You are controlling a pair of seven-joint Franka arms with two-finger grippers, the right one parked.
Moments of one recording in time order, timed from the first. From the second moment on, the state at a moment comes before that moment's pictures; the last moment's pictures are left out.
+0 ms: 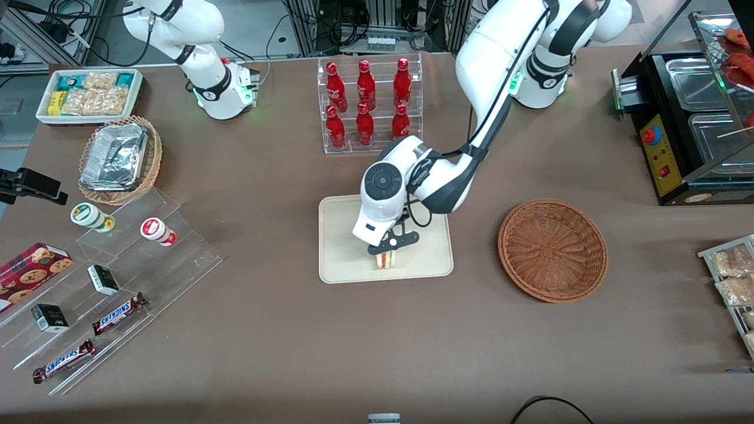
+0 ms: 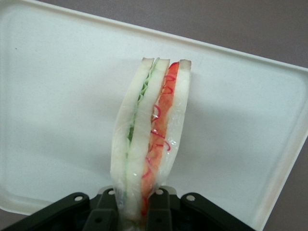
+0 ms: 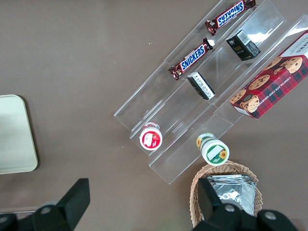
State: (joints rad) arm -0.74 0.79 -0.04 -1.33 -0.07 2.07 -1.02
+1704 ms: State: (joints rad) arm -0.75 0.80 -0.04 -1.27 -0.07 1.98 -1.11
